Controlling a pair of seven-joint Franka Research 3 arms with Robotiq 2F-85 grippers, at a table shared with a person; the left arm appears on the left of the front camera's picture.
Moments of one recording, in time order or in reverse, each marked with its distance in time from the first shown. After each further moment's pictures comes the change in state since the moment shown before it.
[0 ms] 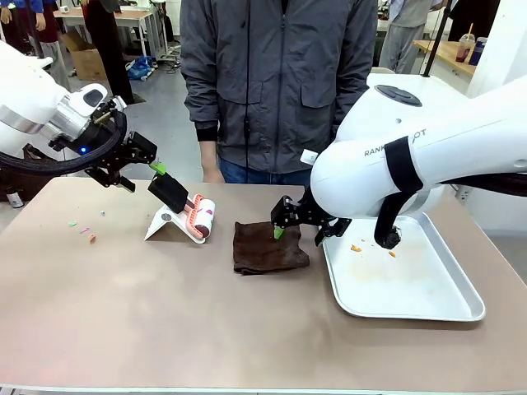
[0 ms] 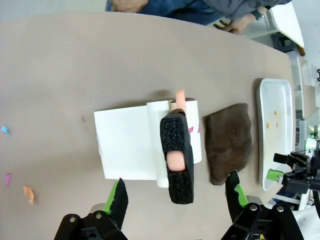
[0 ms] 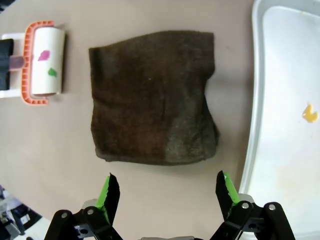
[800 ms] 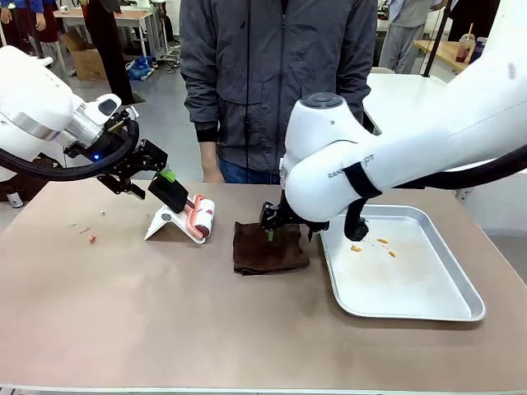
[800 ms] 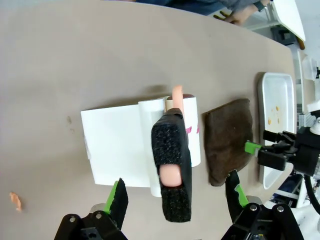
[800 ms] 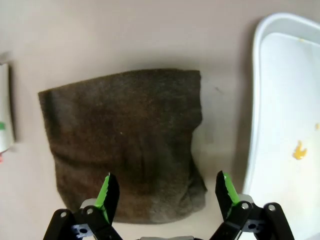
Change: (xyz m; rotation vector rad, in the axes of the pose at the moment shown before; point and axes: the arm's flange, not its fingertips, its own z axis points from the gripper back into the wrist) left arm 0.002 -0.004 -0.027 -0.011 0.045 0.002; right arm 0.052 0.031 -0.064 -0.264 0.034 -0.013
